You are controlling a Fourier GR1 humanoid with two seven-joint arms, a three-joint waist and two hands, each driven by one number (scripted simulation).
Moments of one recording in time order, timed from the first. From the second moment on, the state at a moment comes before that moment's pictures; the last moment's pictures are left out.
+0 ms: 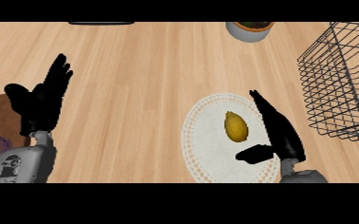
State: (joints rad) left arm -0.20 0.23 0.12 -1.49 0.00 0.09 0.19; right arm -0.05 -0.16 0.21 -1.57 0.68 0.04 0.34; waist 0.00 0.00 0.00
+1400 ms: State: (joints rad) left arm -0.17 0.20 0.14 -1.54 -0.04 0.06 0.19; right arm -0.18 -0.10 0.19 -1.27 0.80 0.07 0.19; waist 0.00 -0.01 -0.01
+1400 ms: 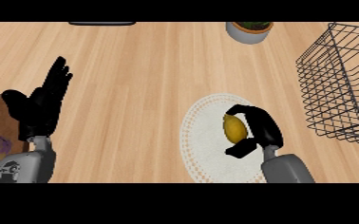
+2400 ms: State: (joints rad) left arm -0.18 0.21 0.17 -1.50 -0.03 0.05 0.18; right arm 0.13 -0.16 0.29 -1.33 0.75 -0.02 -0.30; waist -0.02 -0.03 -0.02
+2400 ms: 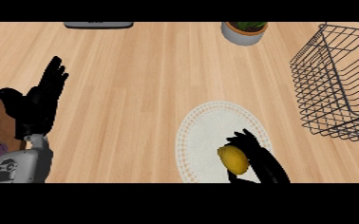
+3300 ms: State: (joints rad) left arm -0.19 0.20 0.16 -1.50 -0.04 0.06 0.18; right arm 0.79 -0.37 0.17 -2.11 0.27 0.11 -0.58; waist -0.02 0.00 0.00
